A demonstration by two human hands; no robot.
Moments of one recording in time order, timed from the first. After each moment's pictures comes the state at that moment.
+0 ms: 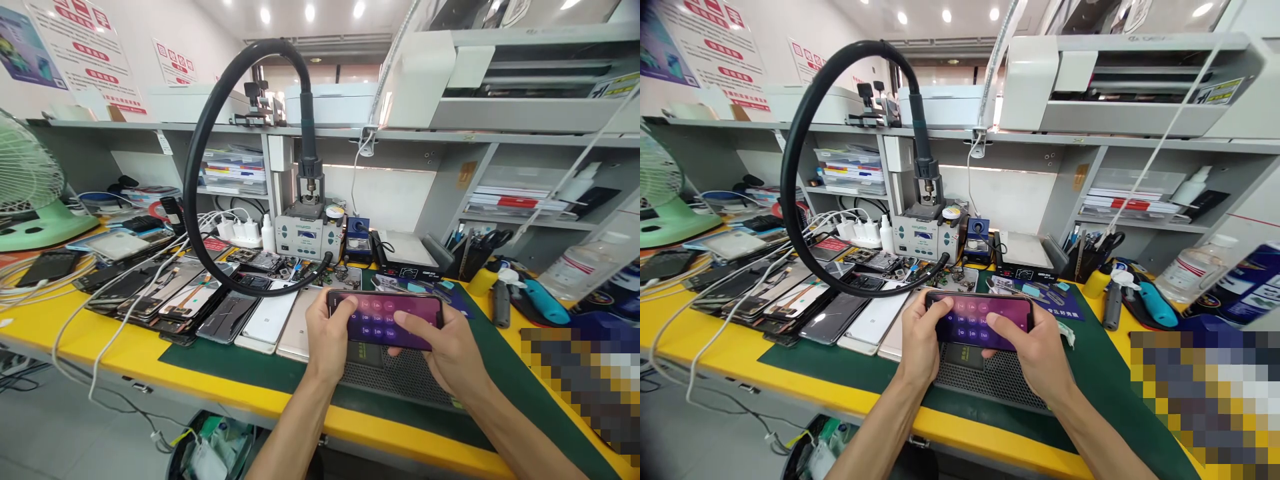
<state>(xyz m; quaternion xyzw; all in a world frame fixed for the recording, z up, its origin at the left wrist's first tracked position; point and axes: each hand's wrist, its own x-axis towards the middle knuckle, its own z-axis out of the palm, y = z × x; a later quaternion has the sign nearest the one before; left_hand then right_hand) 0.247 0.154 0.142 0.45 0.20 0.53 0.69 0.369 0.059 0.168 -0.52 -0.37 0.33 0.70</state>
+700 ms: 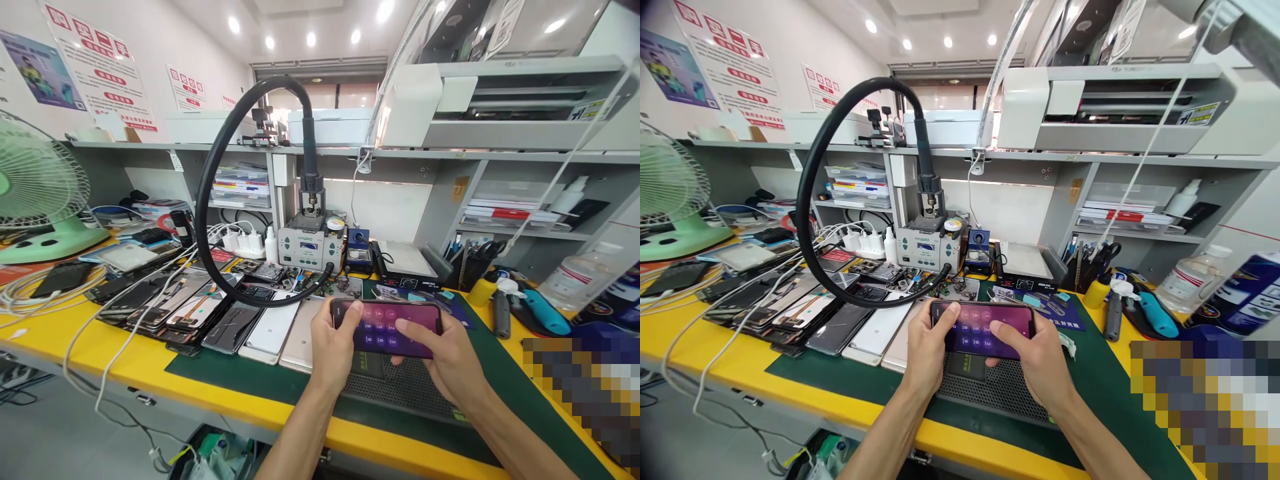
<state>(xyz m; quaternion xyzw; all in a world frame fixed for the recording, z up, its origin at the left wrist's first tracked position) 0.247 0.154 0.140 0.49 0.21 0.52 0.67 0.371 0.060 0.172 -0.50 -0.36 0.34 0.71</state>
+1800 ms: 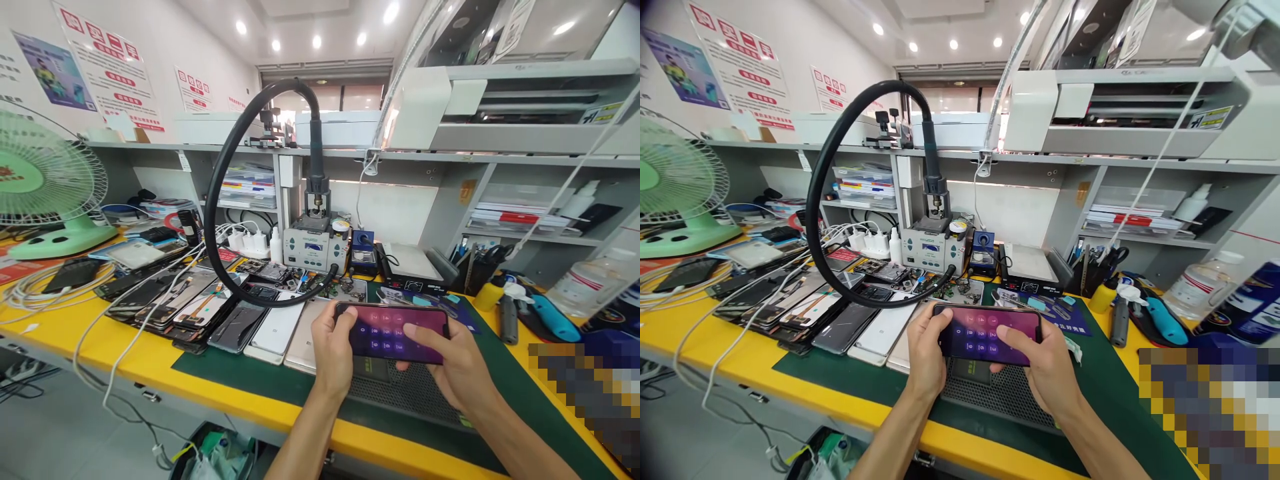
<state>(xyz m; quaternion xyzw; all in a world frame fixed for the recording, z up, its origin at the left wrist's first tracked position) 0.244 0.154 0.141 0.47 0.18 0.55 0.67 0.367 0.059 0.176 -0.50 -0.33 0.37 0.71</state>
